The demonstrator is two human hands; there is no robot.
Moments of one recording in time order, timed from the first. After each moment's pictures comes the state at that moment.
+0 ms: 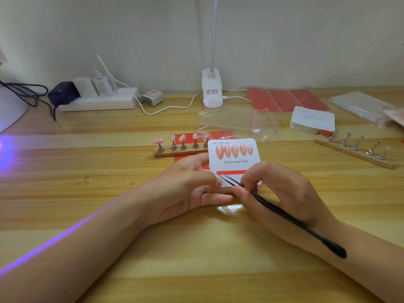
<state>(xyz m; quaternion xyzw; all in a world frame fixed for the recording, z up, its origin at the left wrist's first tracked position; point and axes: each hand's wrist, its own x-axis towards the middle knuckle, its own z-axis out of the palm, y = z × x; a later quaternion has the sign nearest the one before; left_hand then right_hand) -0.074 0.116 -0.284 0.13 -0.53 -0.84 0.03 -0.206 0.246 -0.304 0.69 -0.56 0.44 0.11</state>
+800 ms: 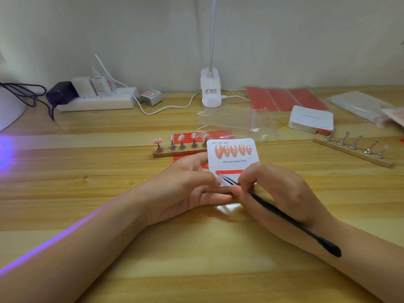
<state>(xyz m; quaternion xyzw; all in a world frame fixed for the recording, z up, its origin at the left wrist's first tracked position) -0.074 0.117 -0.284 0.14 -0.54 -0.83 0.03 -0.206 0.243 -0.304 0.70 -0.57 0.42 0.13</state>
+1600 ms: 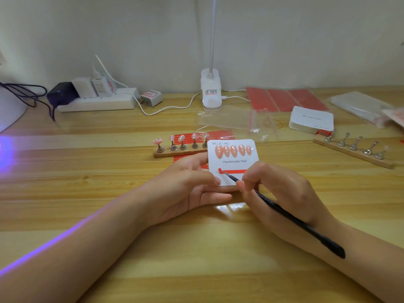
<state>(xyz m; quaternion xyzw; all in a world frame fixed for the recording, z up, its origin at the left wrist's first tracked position) -0.072 0.118 -0.283 0.13 -0.52 -0.84 0.03 -0.208 0.244 -0.307 0.70 -0.54 0.45 0.11</state>
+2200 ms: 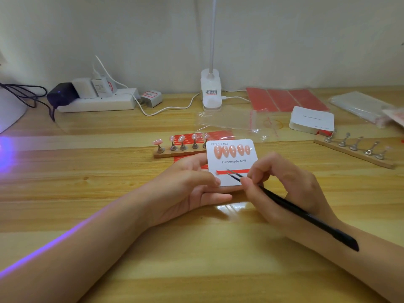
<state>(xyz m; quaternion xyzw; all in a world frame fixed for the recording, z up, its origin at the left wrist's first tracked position) -0.073 0.118 -0.283 0.14 -0.52 -0.84 0.03 -0.205 0.247 -0.302 0.65 -0.58 0.49 0.08</state>
